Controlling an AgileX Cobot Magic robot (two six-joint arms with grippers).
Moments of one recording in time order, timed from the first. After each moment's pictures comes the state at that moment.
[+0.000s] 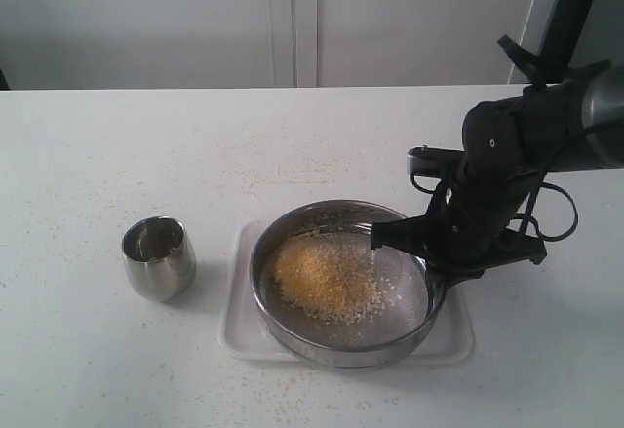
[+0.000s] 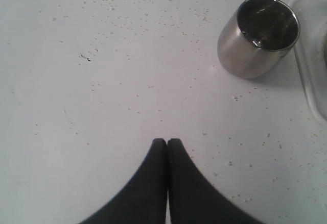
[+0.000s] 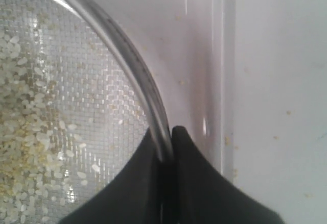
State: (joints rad) left arm -0.16 0.62 -0.42 -0.09 0.67 -0.07; right arm 0.40 1.82 -1.05 0.04 0.66 0.42
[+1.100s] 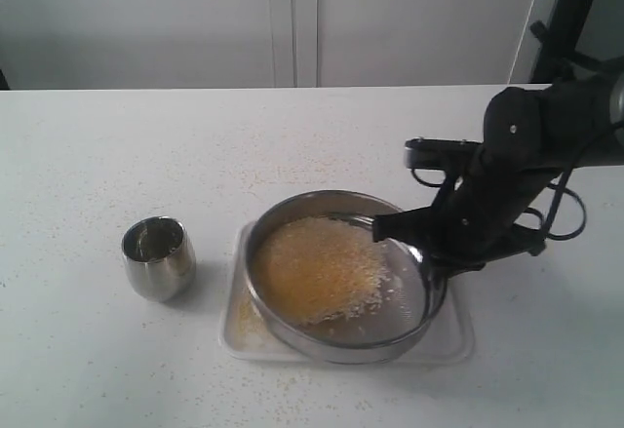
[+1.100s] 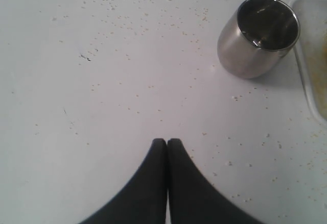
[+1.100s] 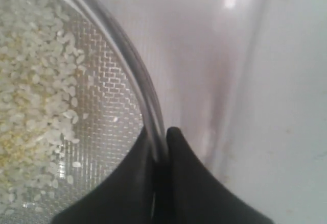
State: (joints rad) left arm -0.16 0.62 -0.42 -0.09 0.67 -0.07; right arm 0.35 1.78 -1.02 0.18 0.64 0.21
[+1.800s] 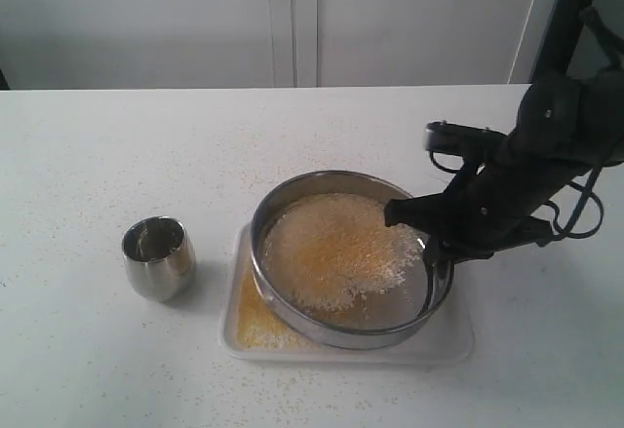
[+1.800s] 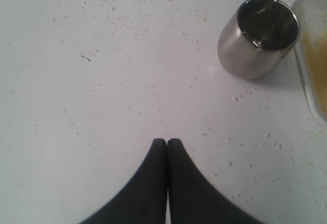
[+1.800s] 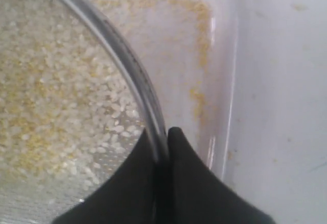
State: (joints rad) left arm -0.16 0.62 -0.42 -0.09 0.67 -0.07; right arm 0.29 1.75 -1.00 0.31 0.61 0.03
